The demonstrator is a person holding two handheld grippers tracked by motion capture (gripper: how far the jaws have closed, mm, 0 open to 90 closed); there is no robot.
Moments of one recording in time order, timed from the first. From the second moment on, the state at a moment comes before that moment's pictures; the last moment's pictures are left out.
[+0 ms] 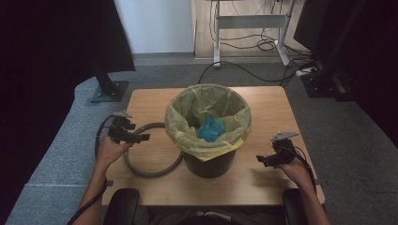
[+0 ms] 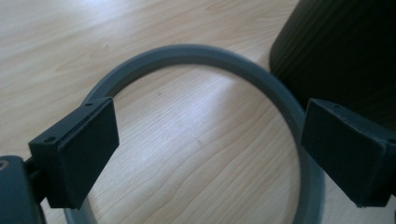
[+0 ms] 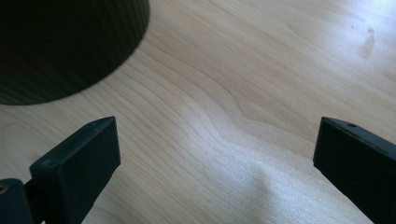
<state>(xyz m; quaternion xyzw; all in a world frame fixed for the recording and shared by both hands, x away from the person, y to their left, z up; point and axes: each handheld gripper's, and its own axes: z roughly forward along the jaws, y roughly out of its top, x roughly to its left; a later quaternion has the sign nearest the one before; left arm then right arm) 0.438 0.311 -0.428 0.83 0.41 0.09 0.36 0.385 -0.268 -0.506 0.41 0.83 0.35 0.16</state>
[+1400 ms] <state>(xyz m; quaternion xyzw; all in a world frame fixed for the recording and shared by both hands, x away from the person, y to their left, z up) 0.407 0.264 -0.313 0.87 0.28 0.09 0.40 0.379 -0.246 -0.380 0.31 0.85 0.40 0.11</state>
